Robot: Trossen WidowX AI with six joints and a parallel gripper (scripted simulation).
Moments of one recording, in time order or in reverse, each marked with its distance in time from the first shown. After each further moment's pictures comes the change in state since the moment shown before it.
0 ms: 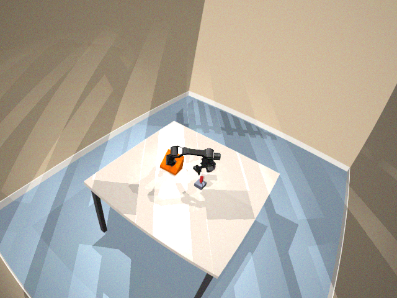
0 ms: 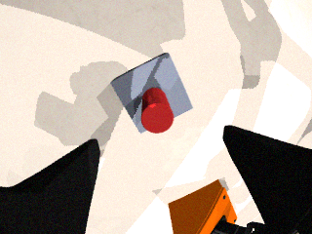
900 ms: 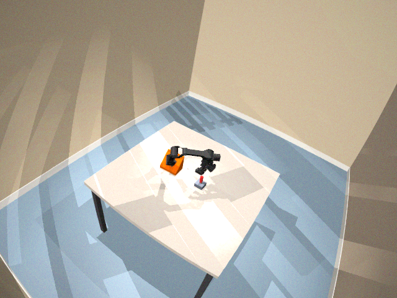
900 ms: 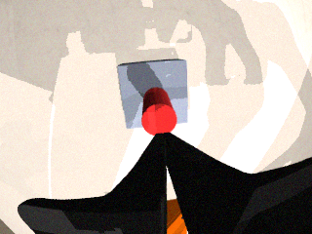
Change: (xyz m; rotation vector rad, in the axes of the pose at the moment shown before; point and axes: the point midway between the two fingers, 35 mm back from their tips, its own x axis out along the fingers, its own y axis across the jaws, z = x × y) arm 0.009 0.001 -0.002 -0.380 0.006 0.000
